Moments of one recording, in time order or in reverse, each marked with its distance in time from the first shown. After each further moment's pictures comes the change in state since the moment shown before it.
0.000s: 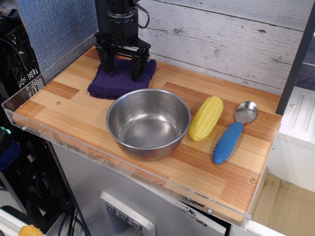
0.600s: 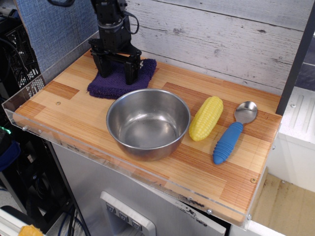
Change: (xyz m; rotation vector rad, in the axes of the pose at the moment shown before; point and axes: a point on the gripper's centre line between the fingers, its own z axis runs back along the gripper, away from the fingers) arm -0.004 0.006 -0.016 -0.030 -0.133 -0.095
